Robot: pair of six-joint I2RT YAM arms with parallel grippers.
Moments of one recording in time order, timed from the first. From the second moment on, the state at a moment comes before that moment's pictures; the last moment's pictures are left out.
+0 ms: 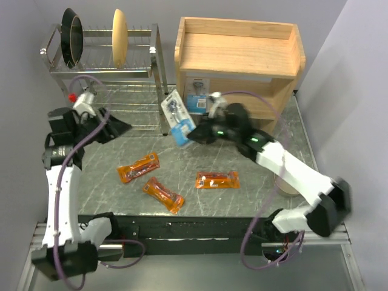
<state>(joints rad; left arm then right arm) 0.21 0.99 1.12 -0.60 0.74 -0.46 0.67 1.34 1.16 -0.19 -0.33 0.51</state>
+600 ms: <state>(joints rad) -0.48 1.32 1.34 -0.61 0.66 -0.10 -0.04 0.91 0.76 -0.18 -0.77 0.61</state>
